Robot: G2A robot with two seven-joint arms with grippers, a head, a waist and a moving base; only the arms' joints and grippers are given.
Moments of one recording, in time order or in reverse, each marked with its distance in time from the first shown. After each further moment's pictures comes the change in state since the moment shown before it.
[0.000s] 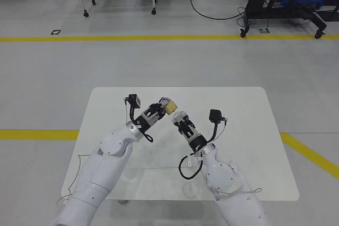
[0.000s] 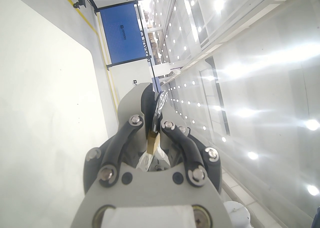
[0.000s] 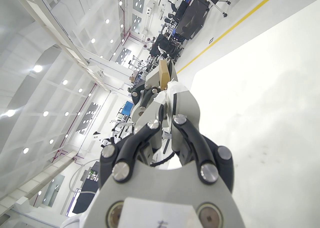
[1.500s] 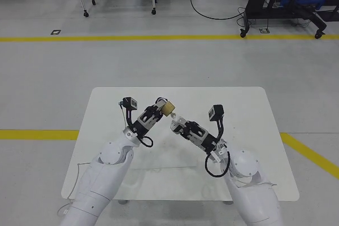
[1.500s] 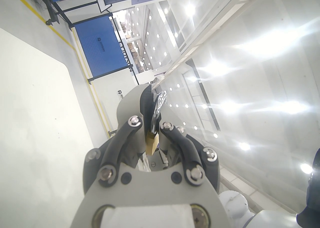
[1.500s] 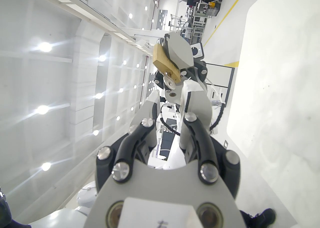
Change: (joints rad) left arm 0.088 -0.004 -0.030 -0.090 -0.014 -0.163 0.042; right arm 0.028 0.028 0.154 0.022 0.537 0.015 0.504
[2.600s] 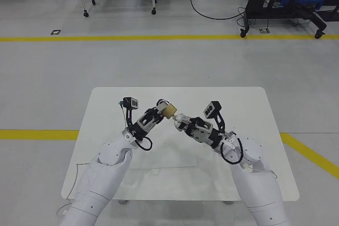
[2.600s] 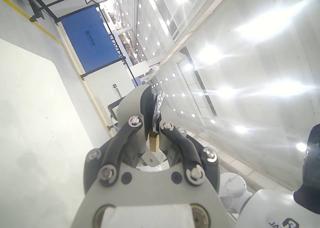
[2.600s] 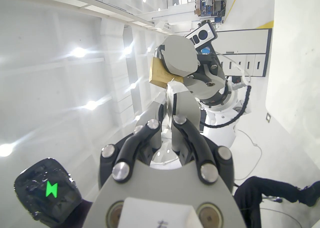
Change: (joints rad) left arm 0.004 0.002 -0.013 0.007 -0.005 -0.105 -0.093; right arm 0.112 0.017 0.034 0.159 0.330 0.148 0.252
